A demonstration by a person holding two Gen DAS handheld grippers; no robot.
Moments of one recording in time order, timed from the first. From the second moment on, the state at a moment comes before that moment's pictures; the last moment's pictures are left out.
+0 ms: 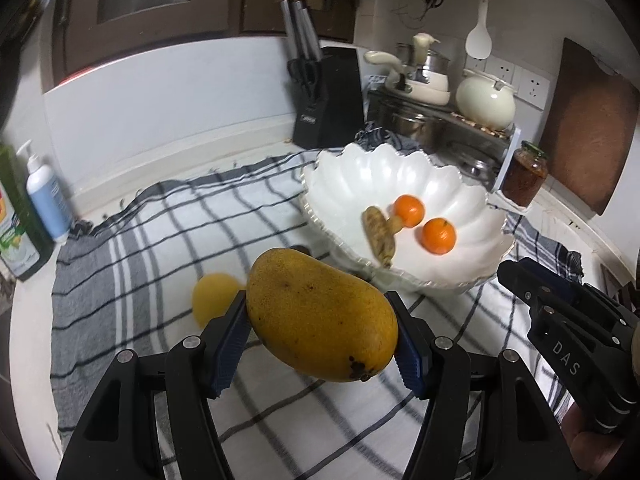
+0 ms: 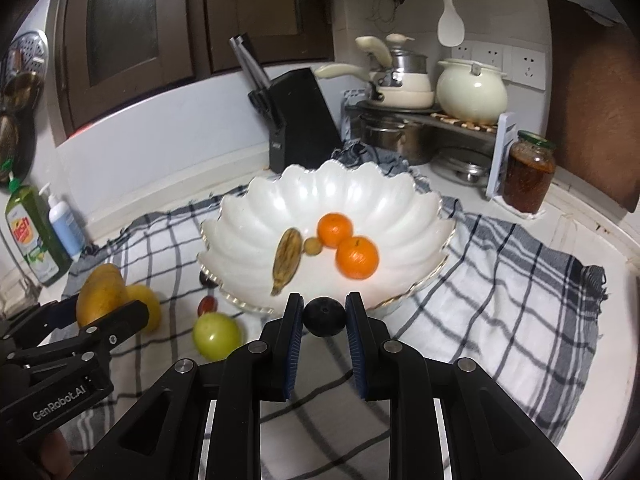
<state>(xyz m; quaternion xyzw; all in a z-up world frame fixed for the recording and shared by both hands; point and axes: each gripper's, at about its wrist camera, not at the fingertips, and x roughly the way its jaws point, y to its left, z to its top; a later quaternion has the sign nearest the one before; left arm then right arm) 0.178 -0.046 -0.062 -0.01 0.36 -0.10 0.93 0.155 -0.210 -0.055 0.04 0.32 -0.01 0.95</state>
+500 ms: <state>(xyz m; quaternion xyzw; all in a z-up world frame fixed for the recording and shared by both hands) 0.228 -0.080 -0.043 0.00 0.35 -0.14 0.93 0.186 -0.237 -0.039 0.04 0.31 -0.02 0.95</state>
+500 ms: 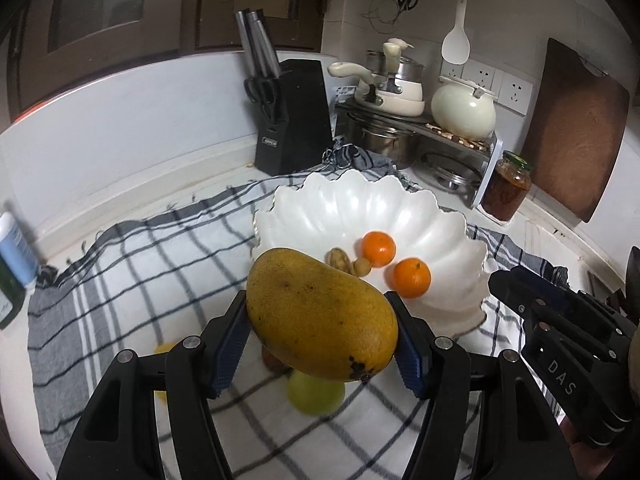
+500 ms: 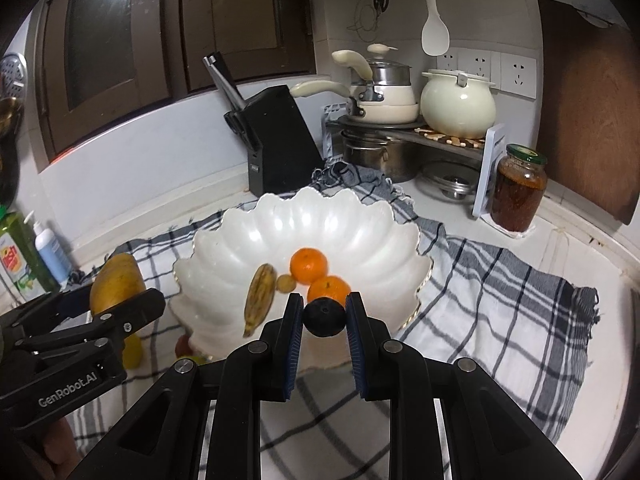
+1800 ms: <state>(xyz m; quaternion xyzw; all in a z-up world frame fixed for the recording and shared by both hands) 0.273 -0.093 -0.062 0.03 0.37 -0.12 0.92 0.217 -0.253 -0.060 0.05 0.34 -0.07 0.94</state>
